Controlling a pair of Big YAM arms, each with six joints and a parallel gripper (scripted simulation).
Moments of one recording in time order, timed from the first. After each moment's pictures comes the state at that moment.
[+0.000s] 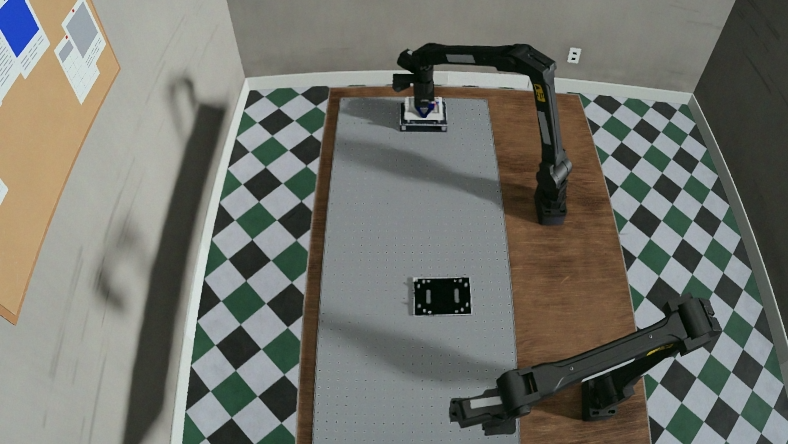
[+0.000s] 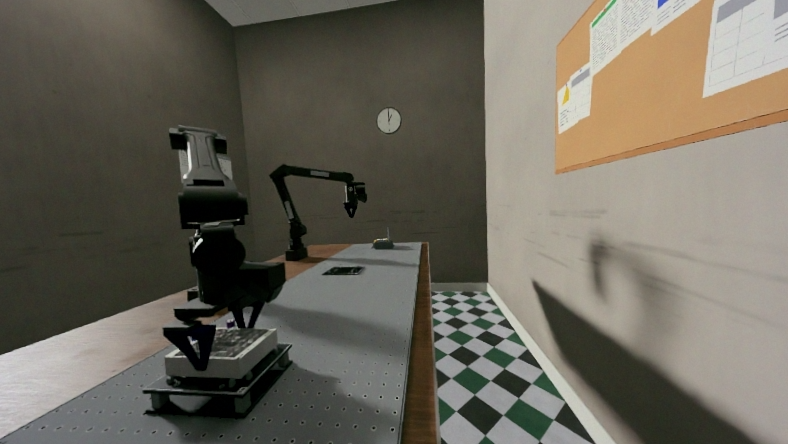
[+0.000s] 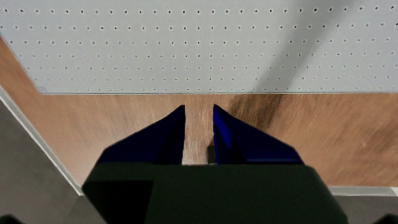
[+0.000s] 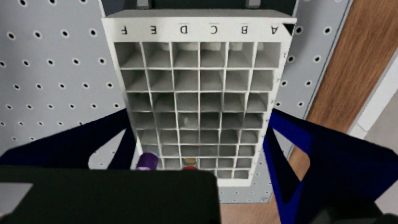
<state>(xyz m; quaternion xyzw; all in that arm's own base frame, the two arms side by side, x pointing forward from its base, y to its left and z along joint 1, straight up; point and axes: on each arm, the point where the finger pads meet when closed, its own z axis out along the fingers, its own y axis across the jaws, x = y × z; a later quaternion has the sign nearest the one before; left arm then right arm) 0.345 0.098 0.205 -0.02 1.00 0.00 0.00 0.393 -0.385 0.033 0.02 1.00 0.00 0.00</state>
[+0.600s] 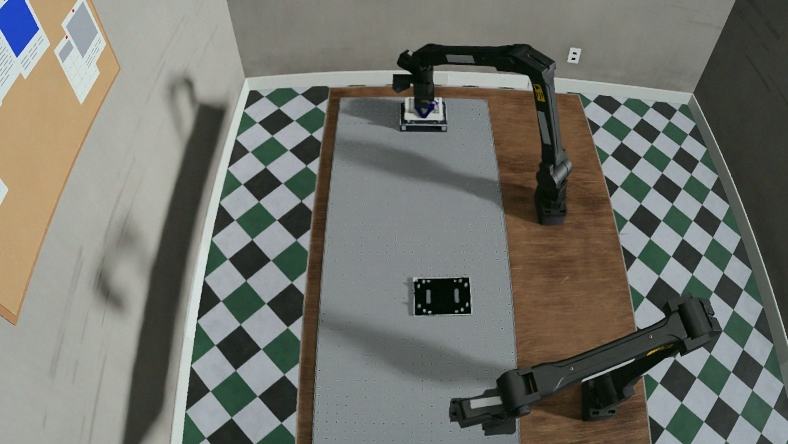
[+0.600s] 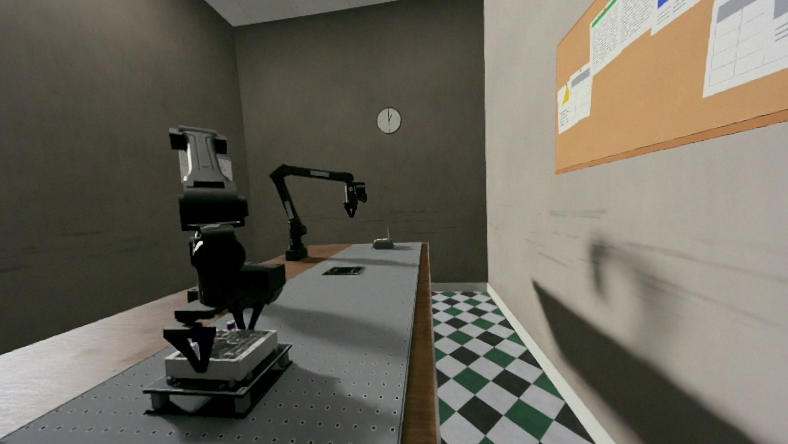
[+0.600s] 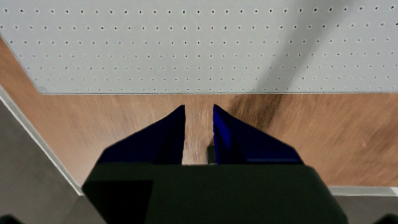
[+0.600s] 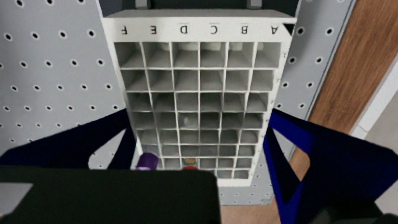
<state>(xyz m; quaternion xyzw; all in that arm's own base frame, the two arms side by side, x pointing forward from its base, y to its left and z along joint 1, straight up) 0.345 0.098 0.205 -0.02 1.00 0.00 0.00 0.393 -0.385 0.030 0.02 1.00 0.00 0.00</state>
